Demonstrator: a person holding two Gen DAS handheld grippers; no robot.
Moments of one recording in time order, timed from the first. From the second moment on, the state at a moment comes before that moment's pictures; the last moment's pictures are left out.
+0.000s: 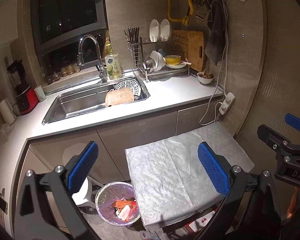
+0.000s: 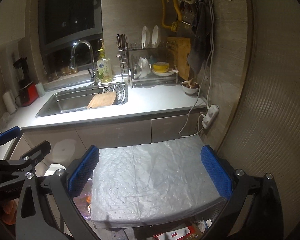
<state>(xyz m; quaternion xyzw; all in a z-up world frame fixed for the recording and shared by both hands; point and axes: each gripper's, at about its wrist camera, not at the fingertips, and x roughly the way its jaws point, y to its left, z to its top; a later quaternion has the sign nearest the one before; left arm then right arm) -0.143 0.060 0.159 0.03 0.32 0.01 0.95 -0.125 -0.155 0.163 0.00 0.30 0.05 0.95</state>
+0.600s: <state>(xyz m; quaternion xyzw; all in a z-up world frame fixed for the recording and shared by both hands) -0.184 0.067 0.183 0.03 0.28 0.04 0.96 -0.157 -0.153 0.174 -0.01 0.29 0.05 0.96</state>
